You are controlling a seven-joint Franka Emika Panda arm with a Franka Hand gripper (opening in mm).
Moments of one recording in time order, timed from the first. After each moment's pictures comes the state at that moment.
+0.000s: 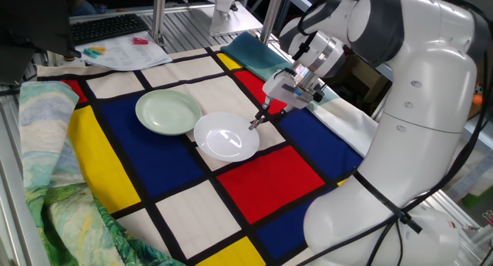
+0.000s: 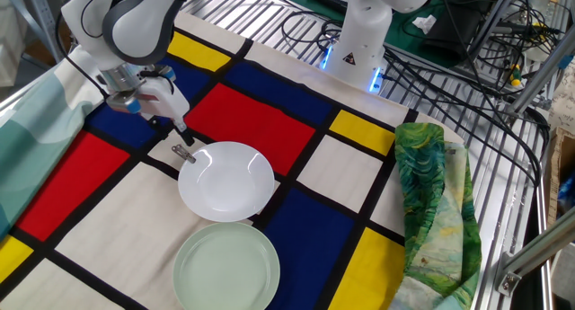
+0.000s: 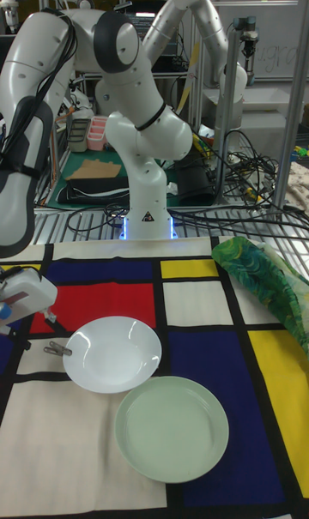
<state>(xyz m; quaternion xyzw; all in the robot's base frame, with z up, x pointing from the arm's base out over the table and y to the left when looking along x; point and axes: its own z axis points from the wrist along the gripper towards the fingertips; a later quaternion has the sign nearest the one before) 0.487 -0.235 0.103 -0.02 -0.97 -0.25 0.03</state>
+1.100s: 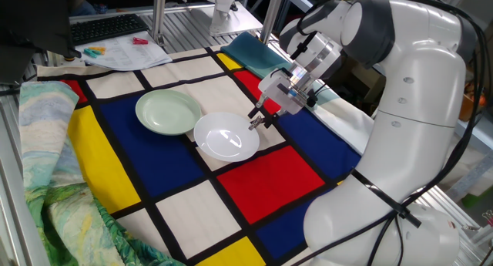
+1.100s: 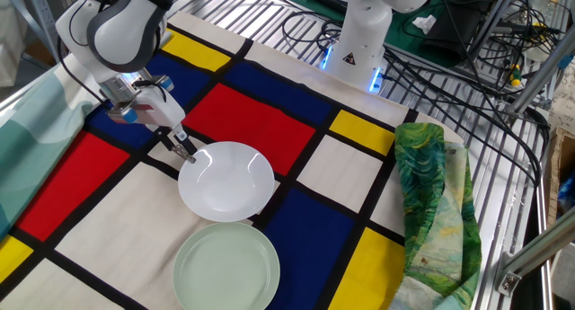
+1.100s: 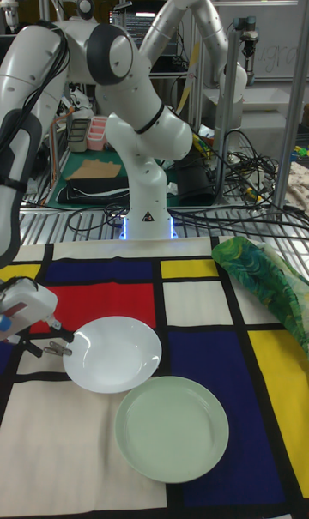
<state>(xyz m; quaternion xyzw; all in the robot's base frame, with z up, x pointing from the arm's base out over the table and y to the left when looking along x) 0.498 -0.220 0.092 -0.05 -0.95 -0.32 0.04</state>
